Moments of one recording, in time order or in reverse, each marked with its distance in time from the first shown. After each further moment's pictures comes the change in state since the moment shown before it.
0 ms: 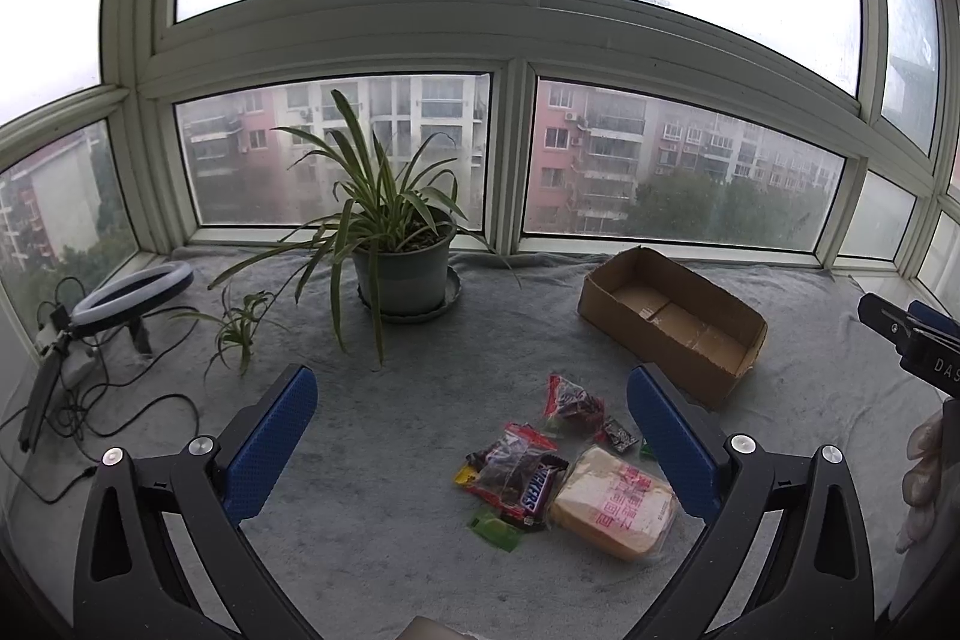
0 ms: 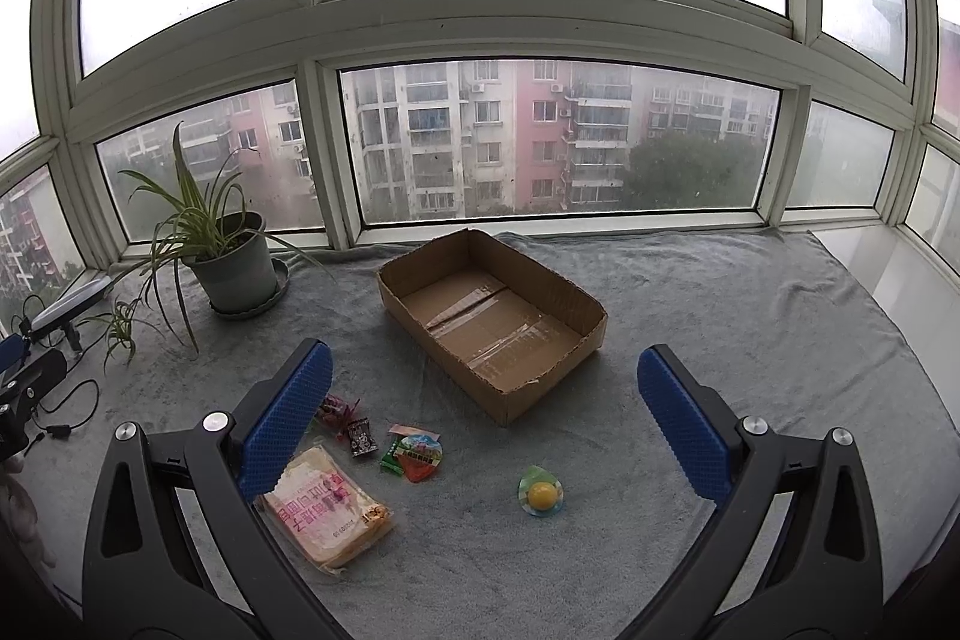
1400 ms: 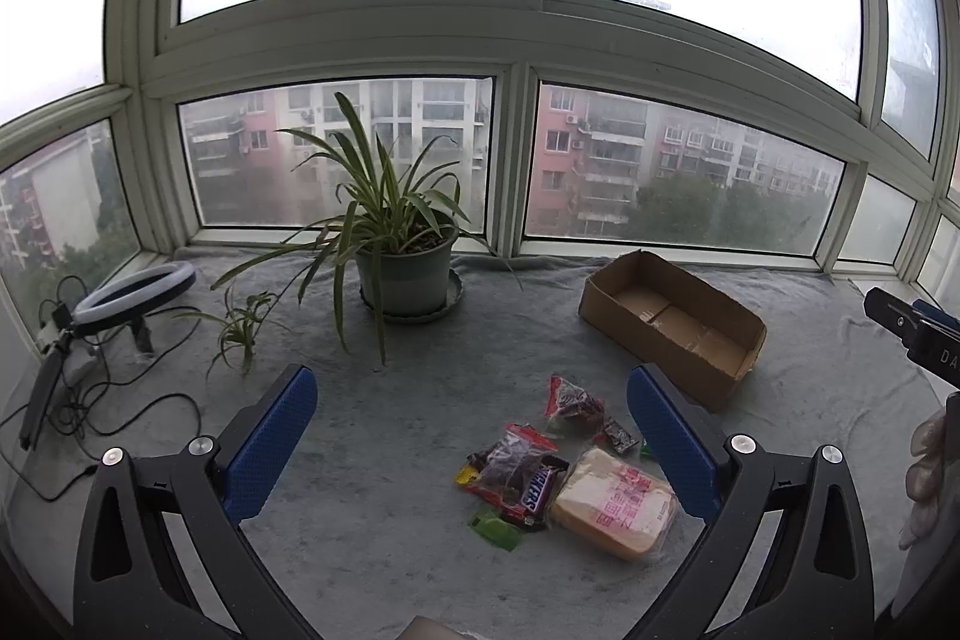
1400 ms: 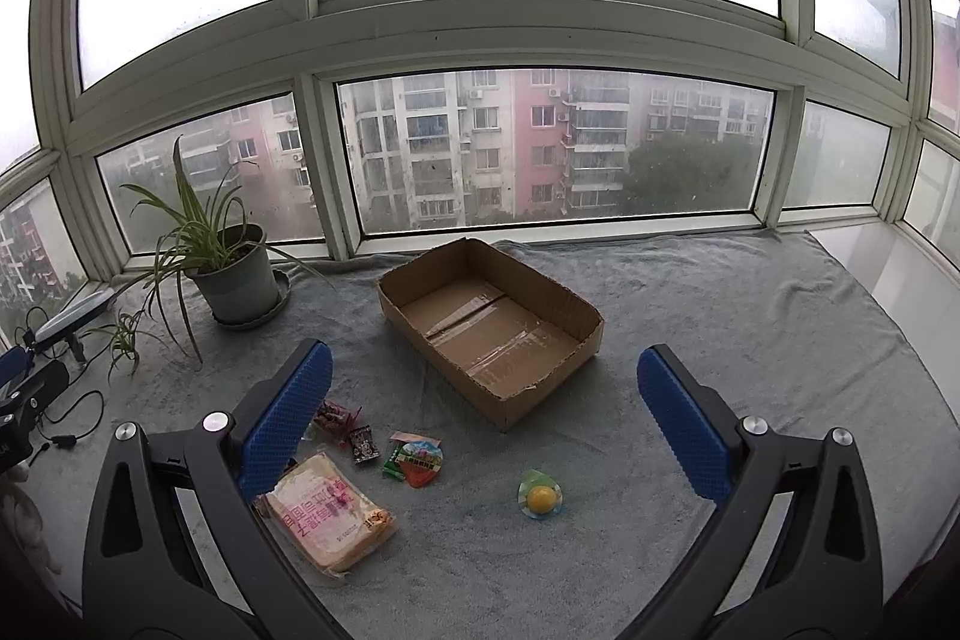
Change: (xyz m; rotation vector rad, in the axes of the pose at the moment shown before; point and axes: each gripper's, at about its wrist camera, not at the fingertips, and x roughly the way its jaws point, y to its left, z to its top) left arm -0.001 0.001 -0.001 -0.004 -0.007 0.004; right arm -0.003 -0.003 0.004 0.010 -0.006 -0.002
